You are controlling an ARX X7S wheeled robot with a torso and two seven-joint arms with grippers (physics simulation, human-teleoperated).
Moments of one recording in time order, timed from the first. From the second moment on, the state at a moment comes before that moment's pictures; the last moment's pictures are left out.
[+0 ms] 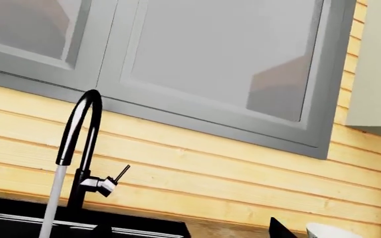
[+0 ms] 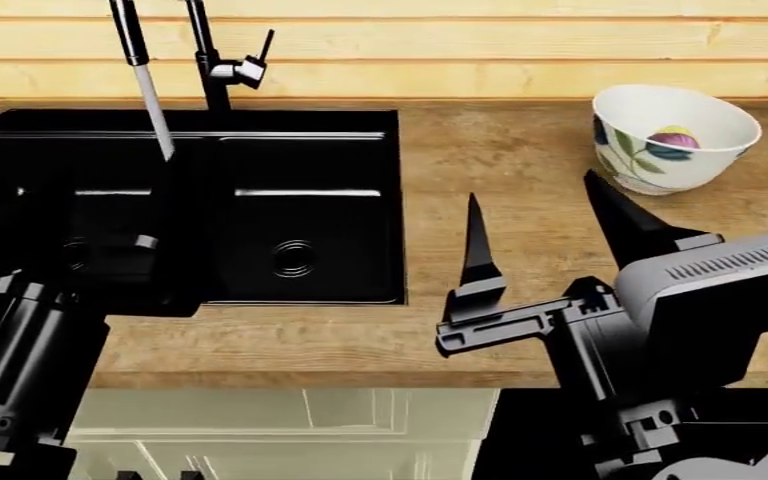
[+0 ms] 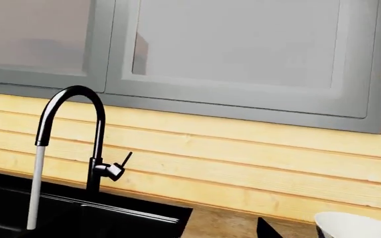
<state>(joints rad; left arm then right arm) -0.34 -0.66 -0.03 0.92 -1.17 -0.48 -0.66 1.05 0.95 -1.23 -0.83 0.92 0.11 1.14</state>
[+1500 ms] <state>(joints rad) -0.57 -0.64 0.08 0.70 -1.17 -0.57 -0.72 1.17 0.93 -1.16 -0.64 1.10 0.13 1.00</state>
